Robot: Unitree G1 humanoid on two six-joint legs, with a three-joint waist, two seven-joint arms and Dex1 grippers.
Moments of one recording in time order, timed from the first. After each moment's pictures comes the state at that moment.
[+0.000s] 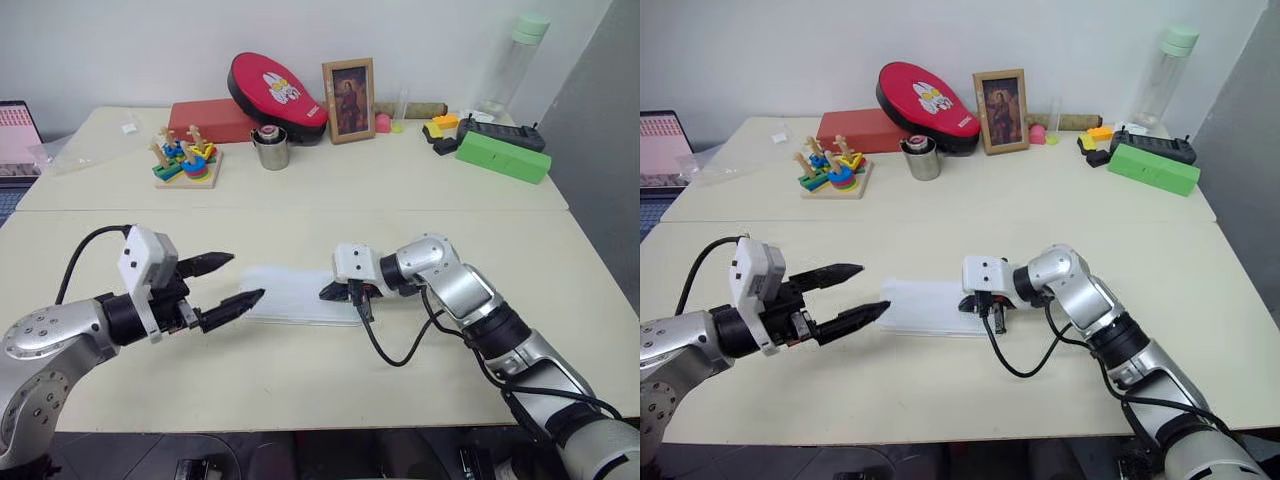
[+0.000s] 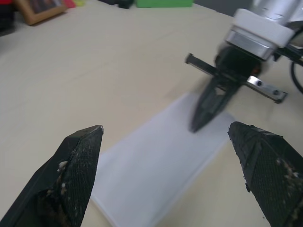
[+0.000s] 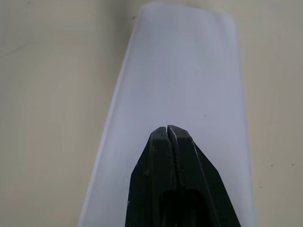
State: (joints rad) left arm 0.01 0.82 0.41 -0.51 -0.81 0.69 -0.74; right arm -0.74 -0.33 0.44 0.15 0.01 0.34 1.20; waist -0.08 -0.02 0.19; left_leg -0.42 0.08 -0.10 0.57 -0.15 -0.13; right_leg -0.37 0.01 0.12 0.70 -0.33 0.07
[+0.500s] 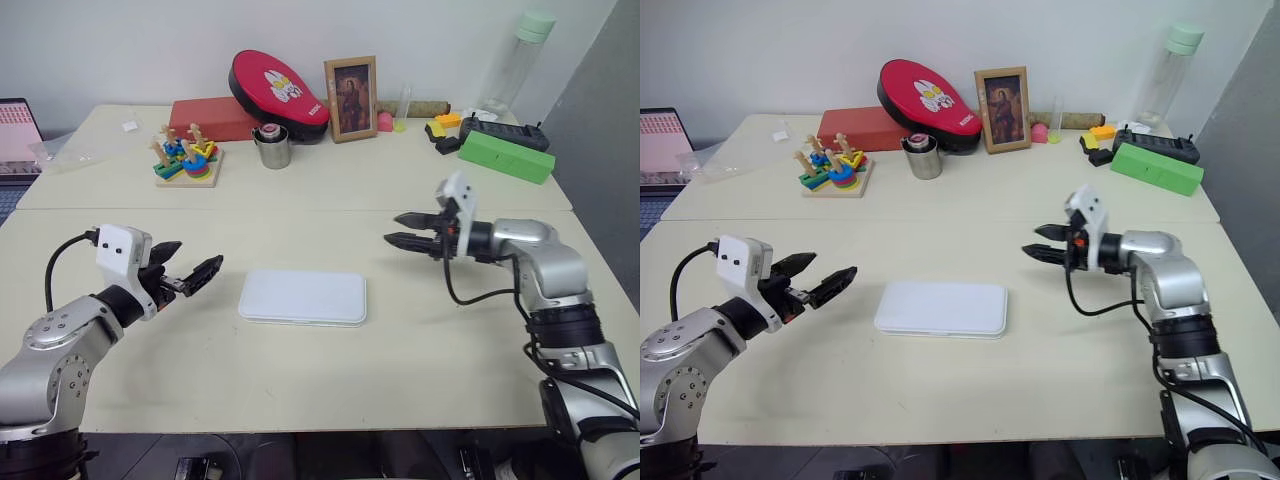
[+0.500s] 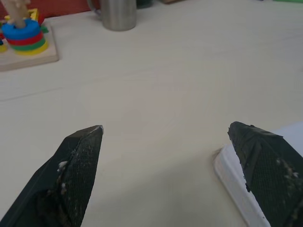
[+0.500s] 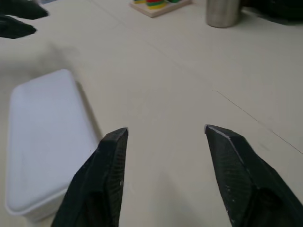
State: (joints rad) left arm -0.05 0.72 0.40 -0.24 -0.58 0.60 -0.58; right arm -0.65 -0.52 0.00 0.14 0.26 0.60 1.02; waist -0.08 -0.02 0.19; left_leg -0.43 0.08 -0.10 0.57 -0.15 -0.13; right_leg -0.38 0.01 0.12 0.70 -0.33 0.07
